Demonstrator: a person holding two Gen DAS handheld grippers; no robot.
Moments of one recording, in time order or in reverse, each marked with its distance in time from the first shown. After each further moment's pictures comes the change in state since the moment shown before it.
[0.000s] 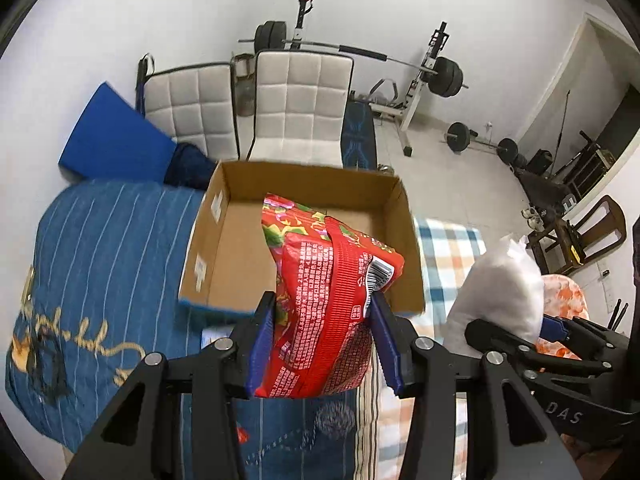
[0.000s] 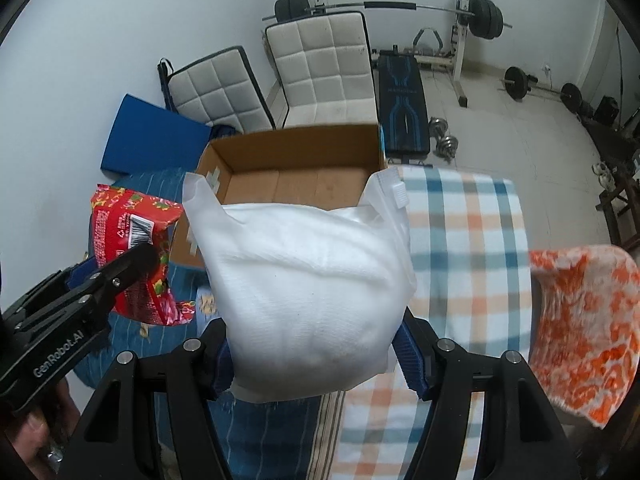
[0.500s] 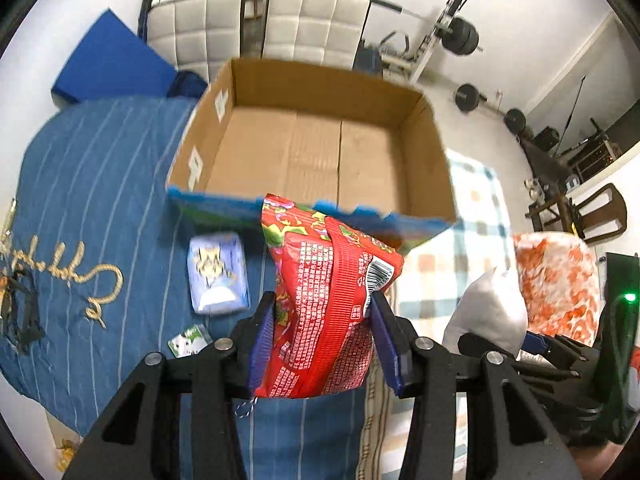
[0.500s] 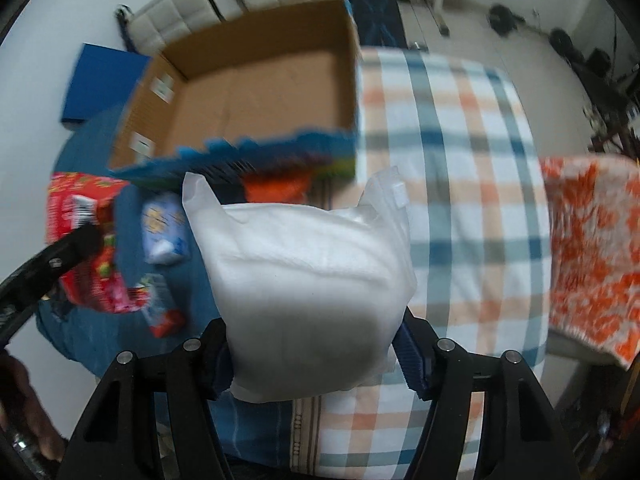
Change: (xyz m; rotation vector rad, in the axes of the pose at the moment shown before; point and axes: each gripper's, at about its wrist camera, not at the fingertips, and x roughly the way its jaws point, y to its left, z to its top) left arm 0.030 0.027 -0.075 -0.064 0.186 -0.032; right arm 0.062 -0.049 -0.103 0.055 0.202 -0.036
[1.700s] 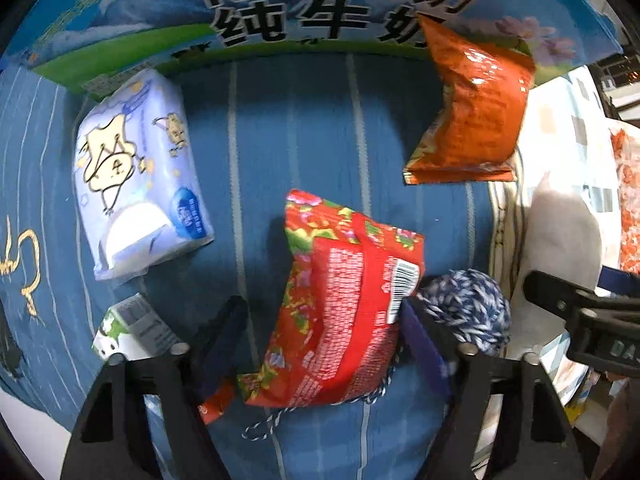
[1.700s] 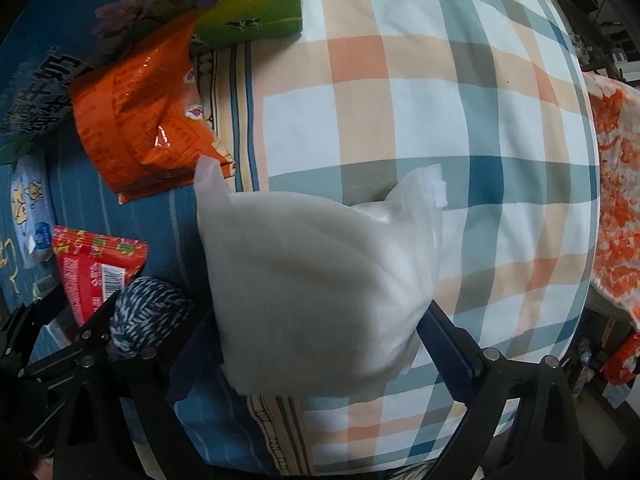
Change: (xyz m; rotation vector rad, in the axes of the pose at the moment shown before) left arm 0.209 0.048 -0.028 0.138 0.446 0.091; right arm 0.236 0.026 0.018 0.135 0.392 -0.185
